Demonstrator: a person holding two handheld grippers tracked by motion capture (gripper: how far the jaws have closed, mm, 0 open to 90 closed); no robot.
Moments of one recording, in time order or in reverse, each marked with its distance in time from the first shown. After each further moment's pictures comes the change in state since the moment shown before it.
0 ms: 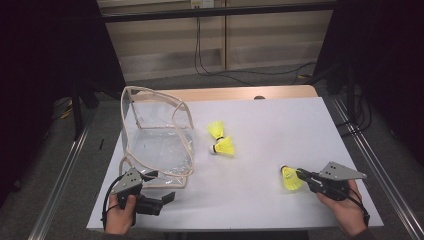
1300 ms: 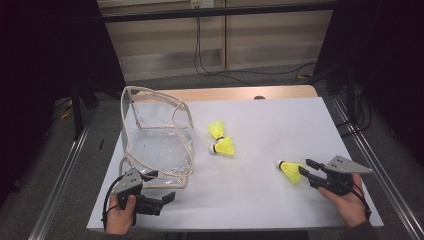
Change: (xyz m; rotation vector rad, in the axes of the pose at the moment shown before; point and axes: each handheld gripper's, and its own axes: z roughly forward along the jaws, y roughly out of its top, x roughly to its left) left arm 0.000 -0.001 0.001 -0.008 0.001 -0.003; right arm -0.017 0.000 0.001 -0.028 -0.073 0.095
